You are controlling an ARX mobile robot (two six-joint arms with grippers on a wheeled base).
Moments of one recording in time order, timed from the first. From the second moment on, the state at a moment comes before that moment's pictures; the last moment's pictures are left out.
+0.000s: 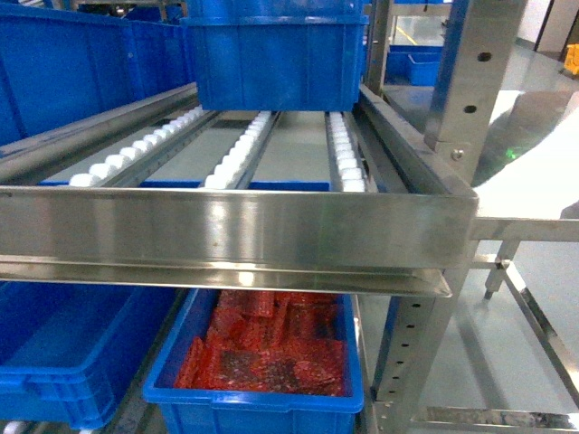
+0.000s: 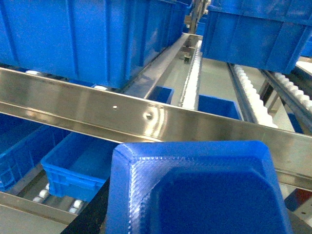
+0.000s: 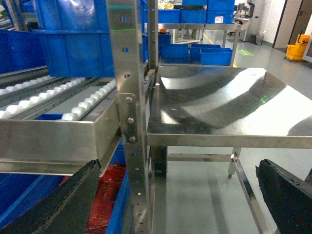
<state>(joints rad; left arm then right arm) -0.31 0.22 0.23 -0.19 -0.48 -0.18 0.00 0.01 0.01 0.00 0.00 0.00</state>
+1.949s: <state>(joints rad) -0.32 0.22 0.23 -0.19 -0.49 -0.18 0.00 0.01 0.01 -0.01 0.00 0.00</state>
